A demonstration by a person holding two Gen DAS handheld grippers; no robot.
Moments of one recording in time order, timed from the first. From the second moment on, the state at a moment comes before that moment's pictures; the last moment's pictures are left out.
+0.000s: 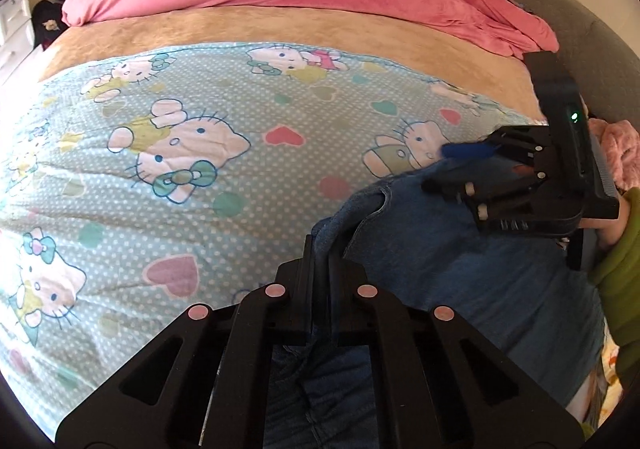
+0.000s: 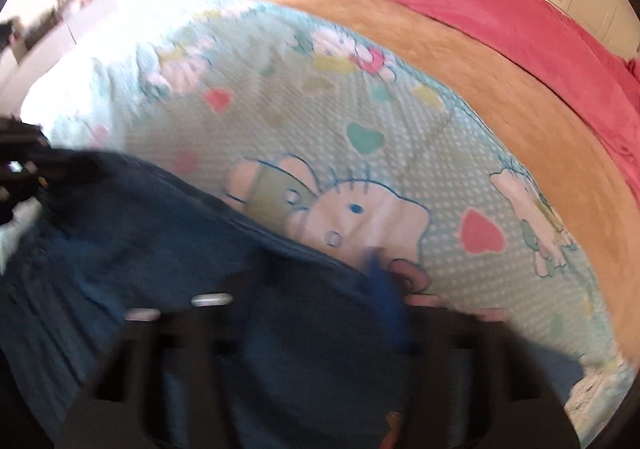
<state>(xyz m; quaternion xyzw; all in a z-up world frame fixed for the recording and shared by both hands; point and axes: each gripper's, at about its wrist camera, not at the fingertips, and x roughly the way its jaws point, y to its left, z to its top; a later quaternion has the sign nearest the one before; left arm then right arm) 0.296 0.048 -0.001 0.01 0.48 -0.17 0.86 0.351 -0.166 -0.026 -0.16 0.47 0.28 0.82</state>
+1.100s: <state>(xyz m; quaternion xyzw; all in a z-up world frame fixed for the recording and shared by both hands) 0.084 0.071 0.009 -0.04 0.44 -0.26 0.86 0.036 -0.186 0.025 -0.06 0.45 0.31 0.84</state>
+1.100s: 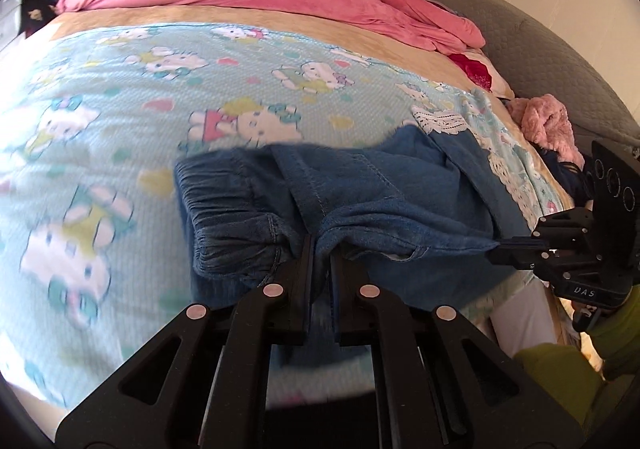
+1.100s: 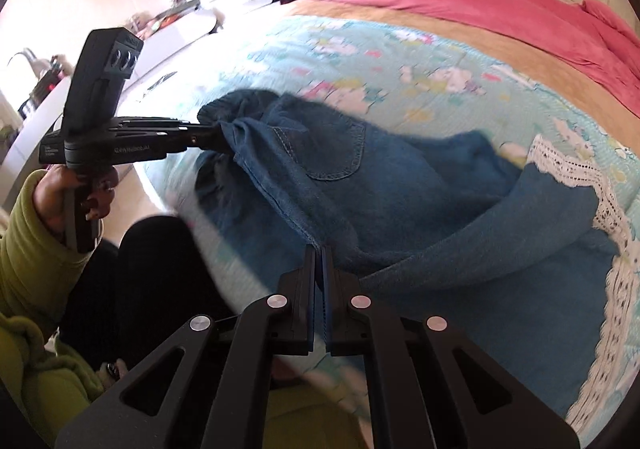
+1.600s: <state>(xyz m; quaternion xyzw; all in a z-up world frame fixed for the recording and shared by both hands) 0.047 0.080 0.016 -0.04 0.44 -0.25 0.86 0.019 -0.188 0.016 -0.07 0.48 0.30 0.82</state>
